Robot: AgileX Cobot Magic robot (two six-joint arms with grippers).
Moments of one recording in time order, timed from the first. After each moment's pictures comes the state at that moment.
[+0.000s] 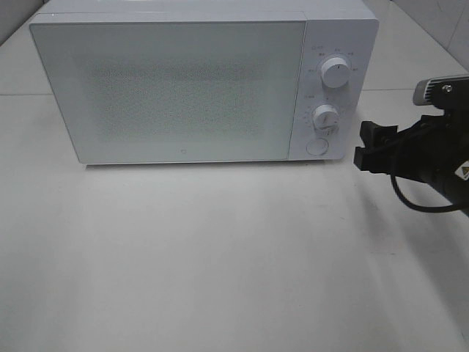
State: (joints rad) left arm 0.01 0.00 -0.50 -0.21 1.04 0.14; right arm 0.35 1.58 -0.31 0.32 -1.01 -0.16
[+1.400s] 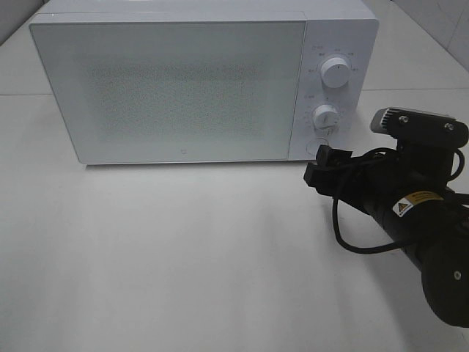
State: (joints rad) left arm 0.01 0.00 -0.50 -0.21 1.04 0.14; right arm 0.72 1.74 -0.34 0.70 -1.16 0.06
